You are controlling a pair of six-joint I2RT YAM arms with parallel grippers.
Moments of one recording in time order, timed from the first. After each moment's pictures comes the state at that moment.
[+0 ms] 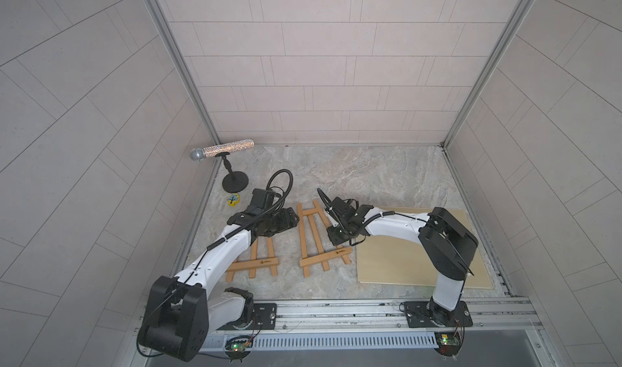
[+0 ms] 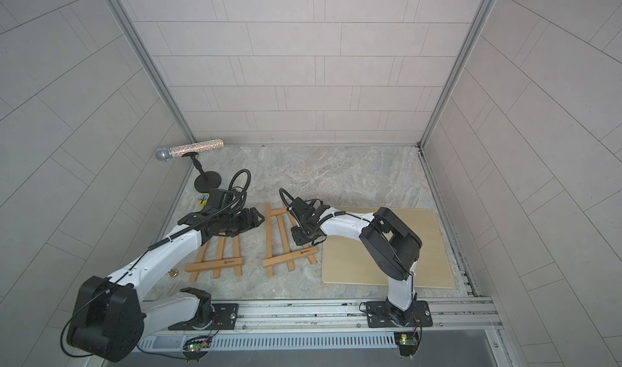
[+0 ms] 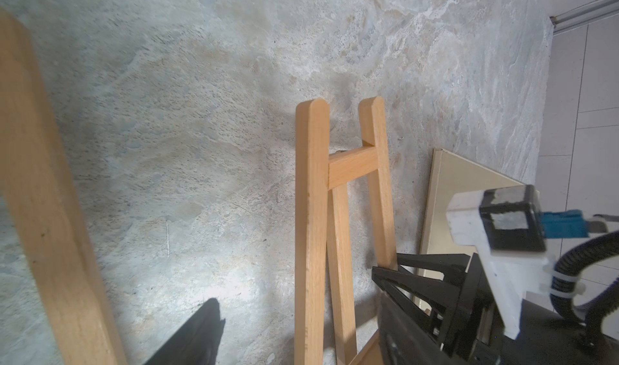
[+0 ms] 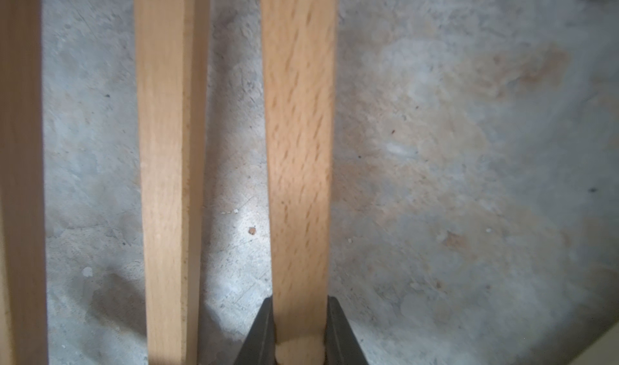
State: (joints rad) left arm -0.27 1.18 0.72 -0.50 0.31 -0.58; right arm 0.83 1.85 1.16 -0.50 -0.08 0.43
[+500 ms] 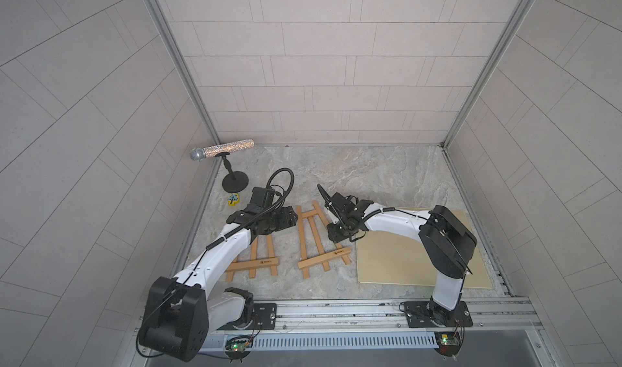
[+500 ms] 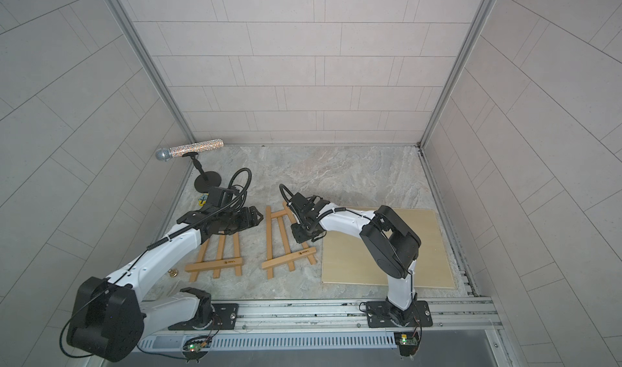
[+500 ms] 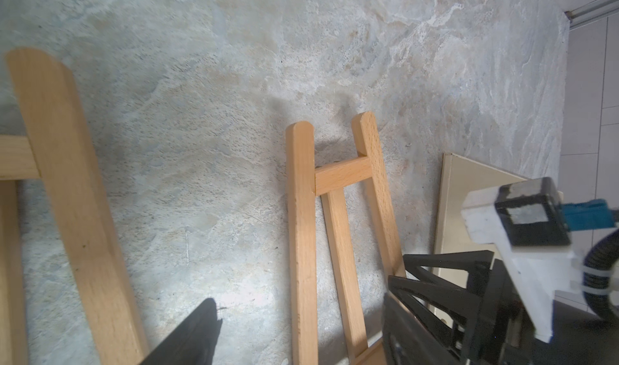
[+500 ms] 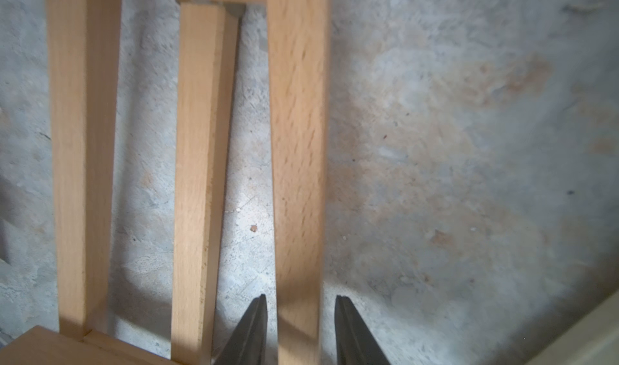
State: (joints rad) left arm -0.26 1.18 0.75 -0.52 0.25 -0.53; right arm 0.79 1.84 1.21 -0.57 -0.11 0.41
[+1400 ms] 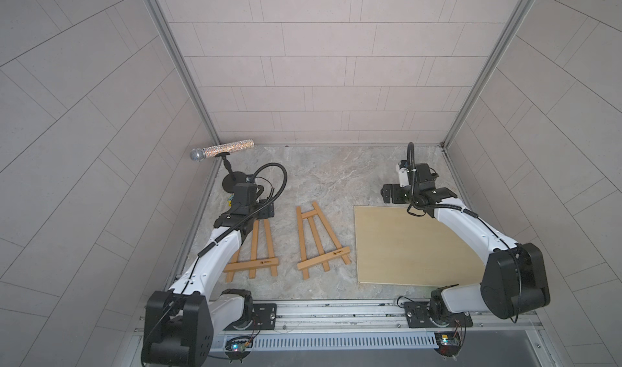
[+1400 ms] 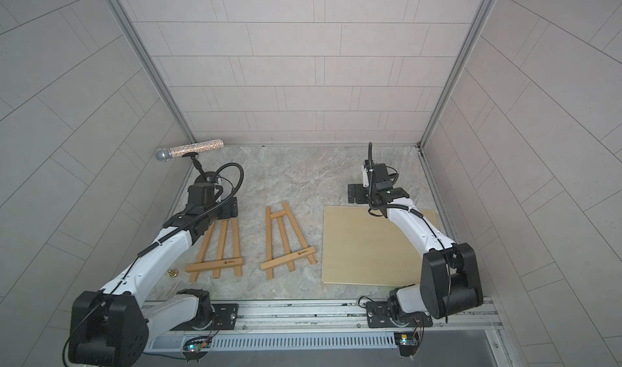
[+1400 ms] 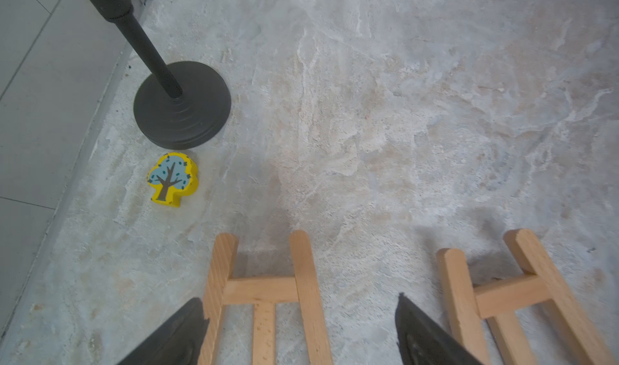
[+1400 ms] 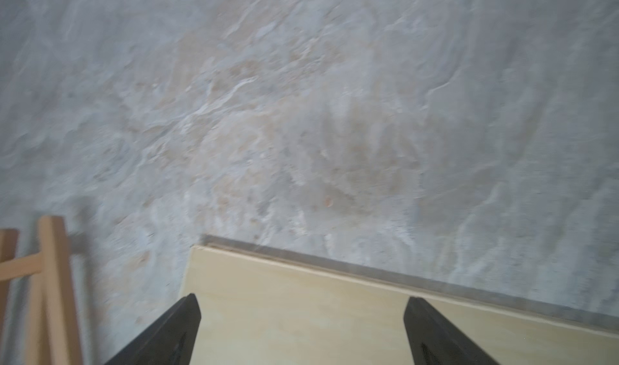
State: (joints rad) left arm -0.08 1.13 0.69 -0.31 -0.13 -0.11; right arm 0.15 1.37 0.95 -0.38 0.02 0.16
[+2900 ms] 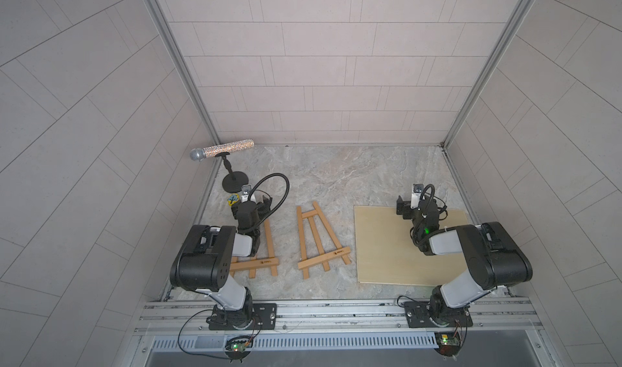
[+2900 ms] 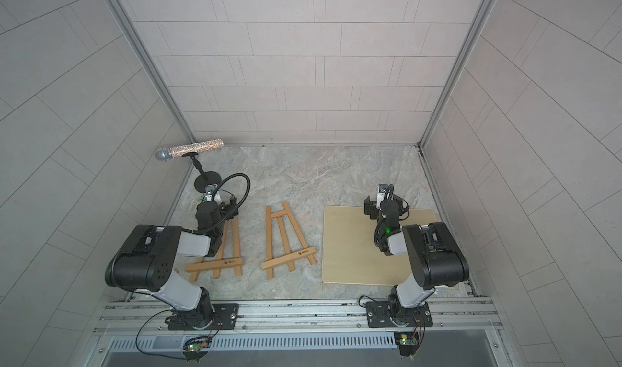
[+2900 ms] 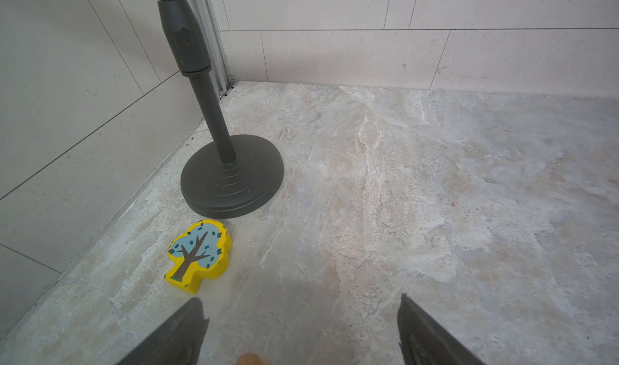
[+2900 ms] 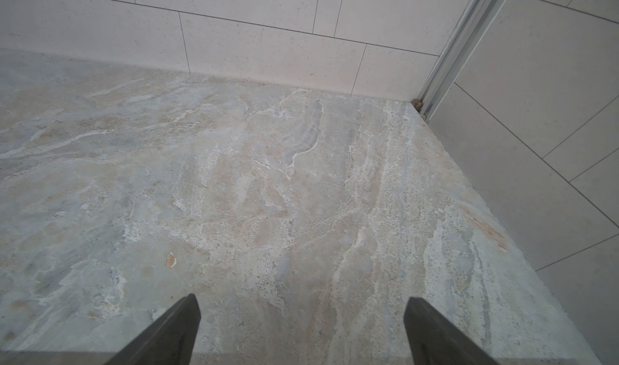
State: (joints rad) left arm -0.04 1.59 0.34 0.90 -0.28 -0.04; right arm 0.05 1.57 0.35 0.89 0.22 -0.08
